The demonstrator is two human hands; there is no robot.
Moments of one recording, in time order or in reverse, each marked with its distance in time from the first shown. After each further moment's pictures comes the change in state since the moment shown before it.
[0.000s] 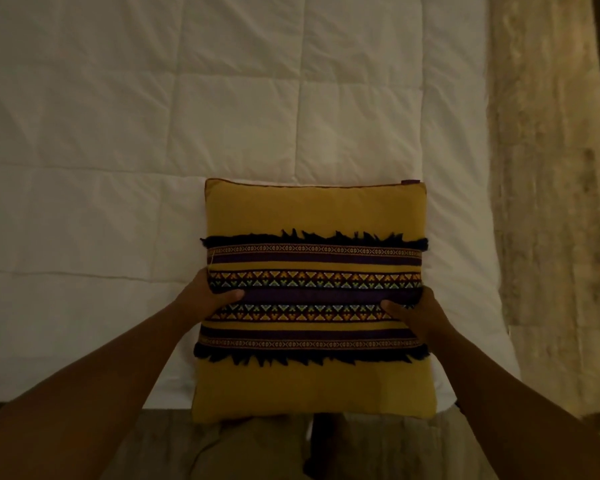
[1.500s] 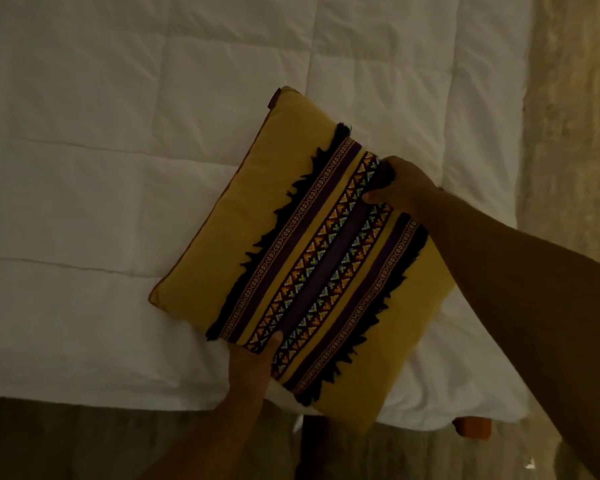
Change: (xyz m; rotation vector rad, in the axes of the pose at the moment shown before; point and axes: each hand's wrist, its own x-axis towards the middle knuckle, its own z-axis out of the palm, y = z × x) left_hand -0.011 -0.048 0.166 -0.291 0.553 -0.409; right_hand 0.122 -0.216 -0.012 -0.491 -0.078 -0.344
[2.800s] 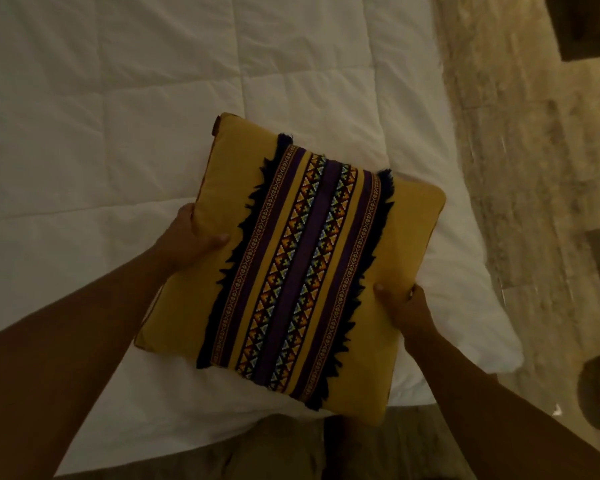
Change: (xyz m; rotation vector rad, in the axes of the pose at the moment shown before) left_hand 0.132 0.234 -0.052 0.601 -0.396 0.544; right_hand -0.166 0.144 0.141 0.947 0.288 0.574
